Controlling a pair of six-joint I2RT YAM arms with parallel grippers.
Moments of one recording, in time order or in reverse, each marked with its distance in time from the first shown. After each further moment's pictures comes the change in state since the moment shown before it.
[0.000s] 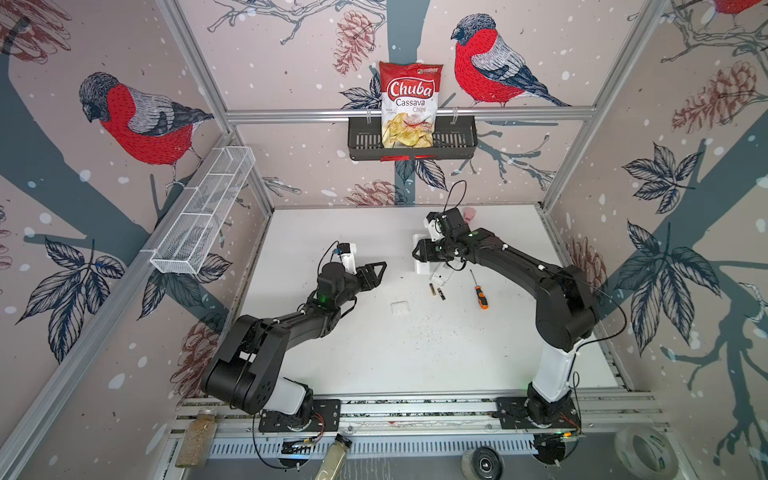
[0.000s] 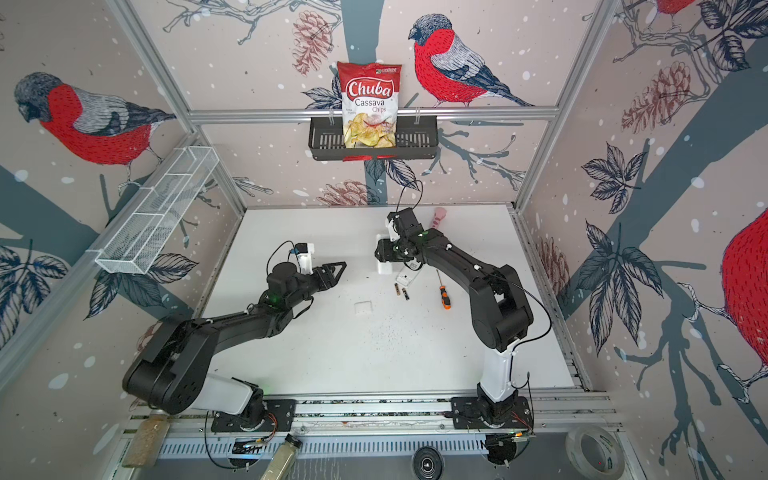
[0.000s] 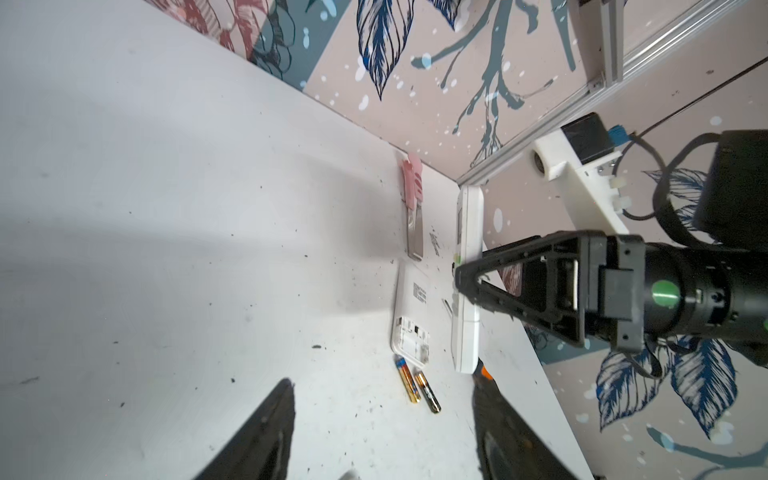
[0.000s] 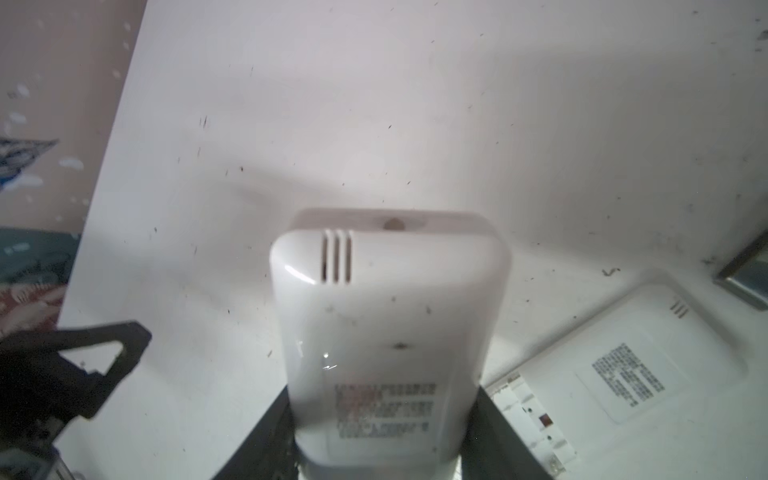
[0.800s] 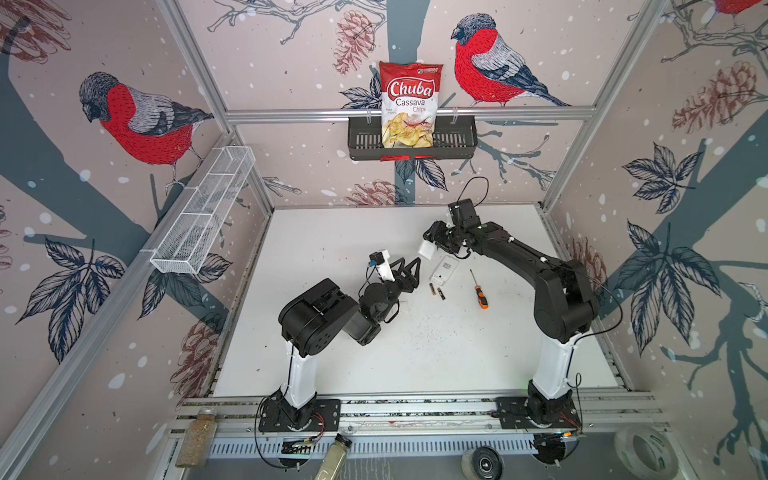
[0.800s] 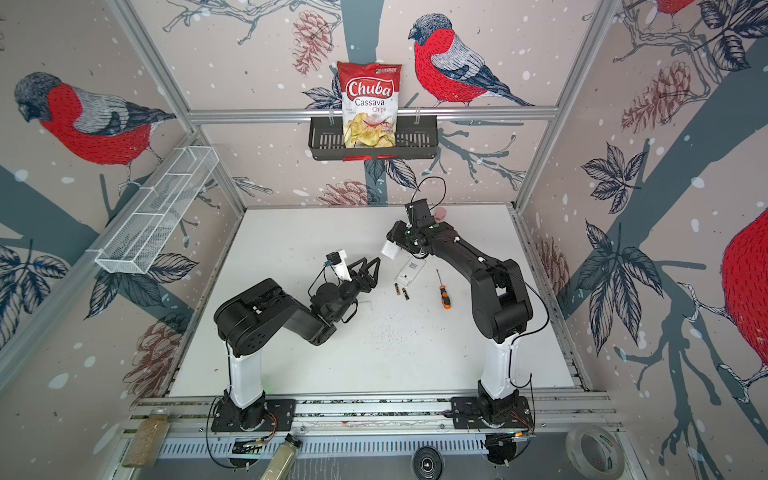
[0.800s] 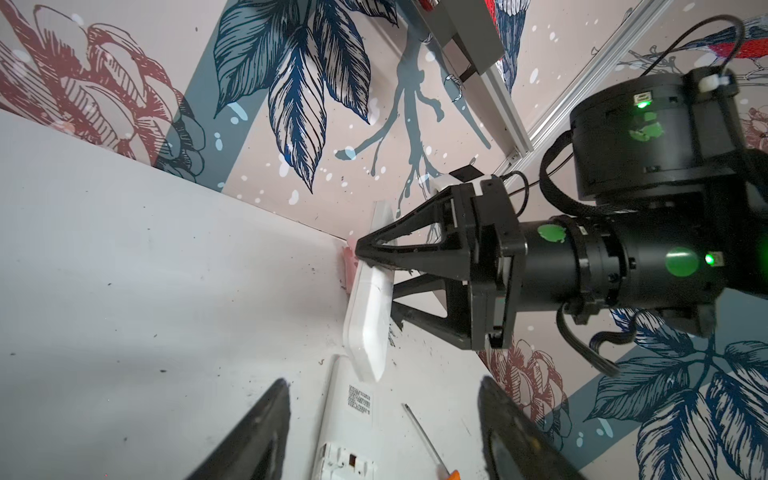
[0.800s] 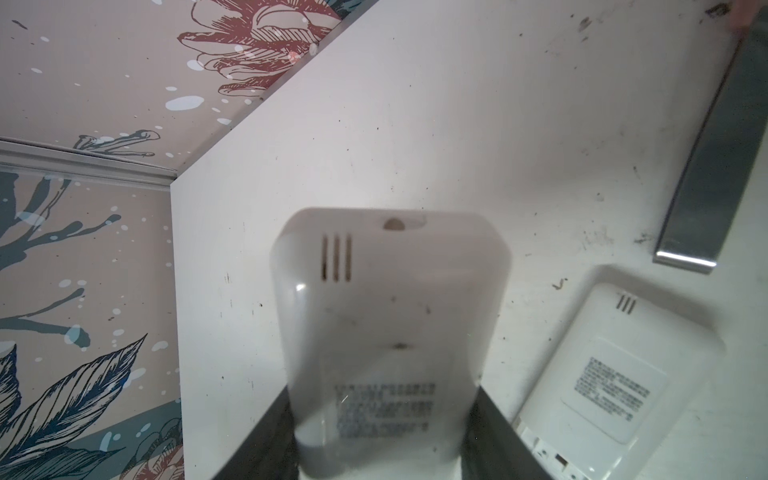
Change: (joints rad) left arm -0.342 0.518 0.164 0.716 -0.457 0.052; right arm -0.085 0.045 0.031 0.100 0.024 0.376
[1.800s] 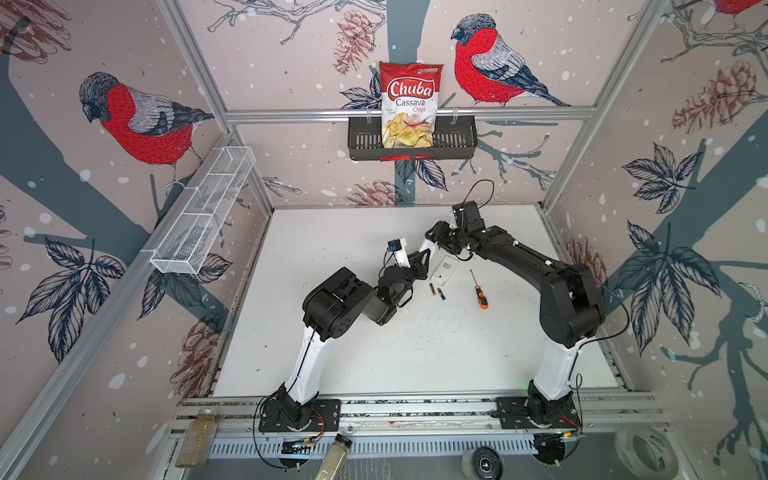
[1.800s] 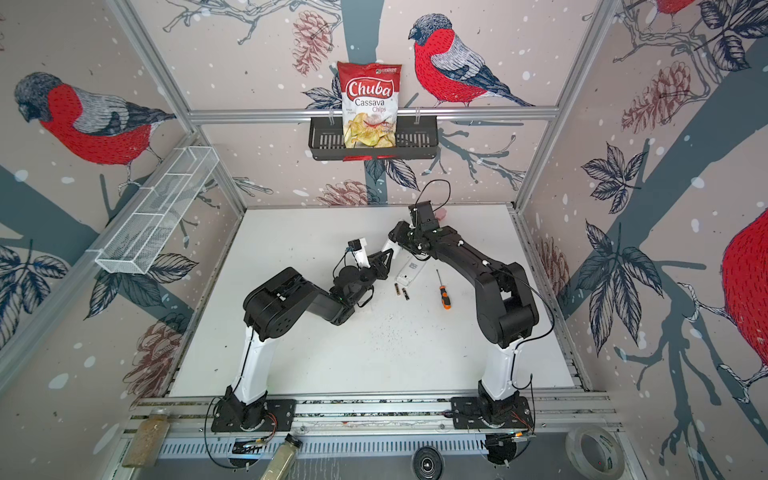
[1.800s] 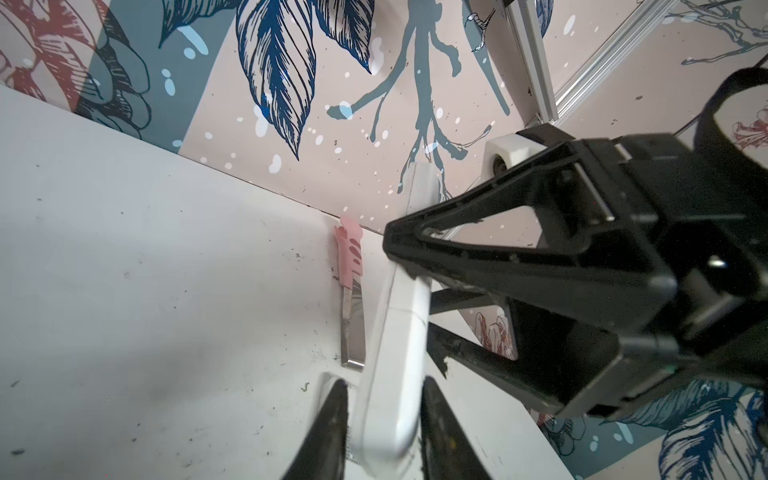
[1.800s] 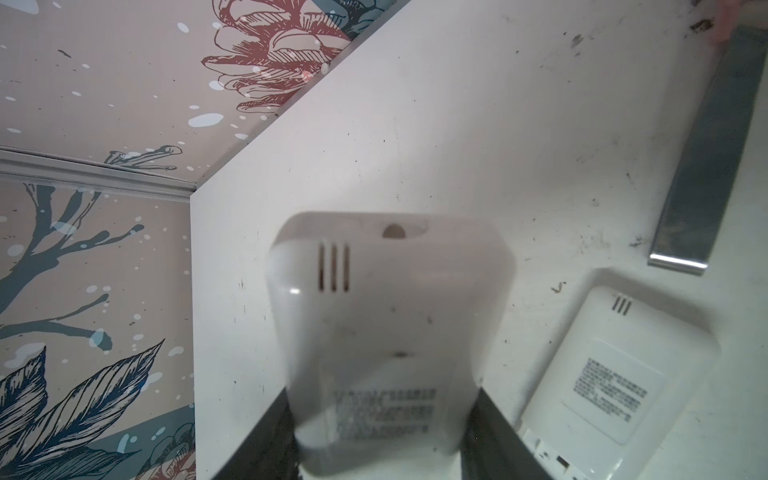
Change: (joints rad) left arm 0.024 0.202 0.296 -0.150 0.090 -0.044; right arm -0.017 -0.050 -0.071 0.068 -0.009 0.016
